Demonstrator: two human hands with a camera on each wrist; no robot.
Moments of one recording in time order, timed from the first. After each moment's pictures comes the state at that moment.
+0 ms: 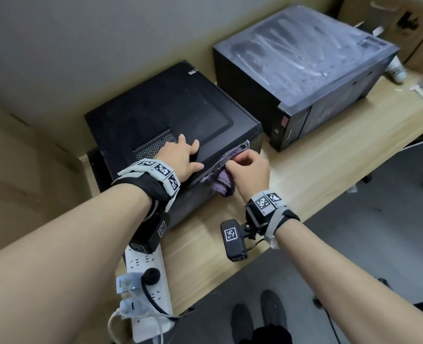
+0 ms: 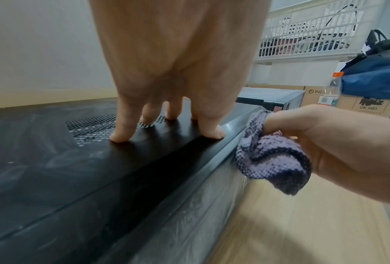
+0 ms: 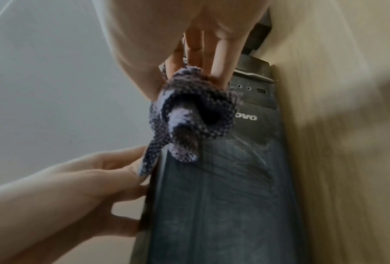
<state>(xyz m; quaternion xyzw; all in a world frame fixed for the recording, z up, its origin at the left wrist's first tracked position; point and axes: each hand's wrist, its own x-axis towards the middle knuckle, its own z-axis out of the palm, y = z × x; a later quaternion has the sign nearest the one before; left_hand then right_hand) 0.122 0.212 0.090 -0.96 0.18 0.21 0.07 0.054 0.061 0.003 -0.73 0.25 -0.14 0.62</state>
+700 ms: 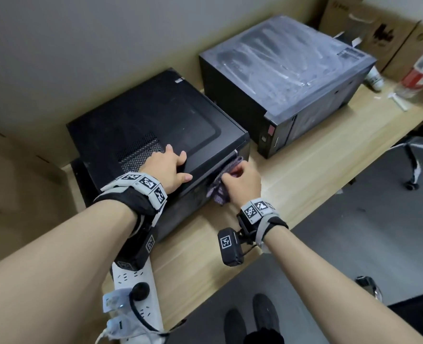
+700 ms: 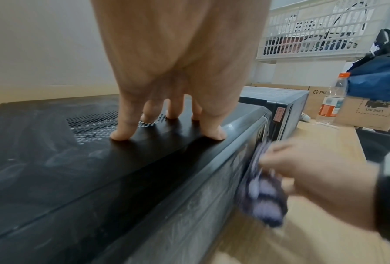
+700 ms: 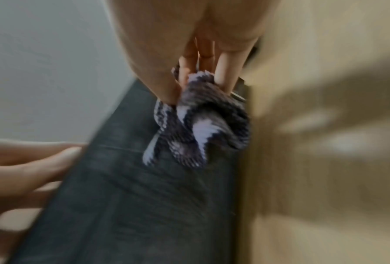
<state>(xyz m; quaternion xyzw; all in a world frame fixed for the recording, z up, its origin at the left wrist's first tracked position) 0.124 0.215 0.090 -0.97 0.15 0.21 0.02 0.060 0.045 -0.019 -0.80 0.27 -0.06 0.54</state>
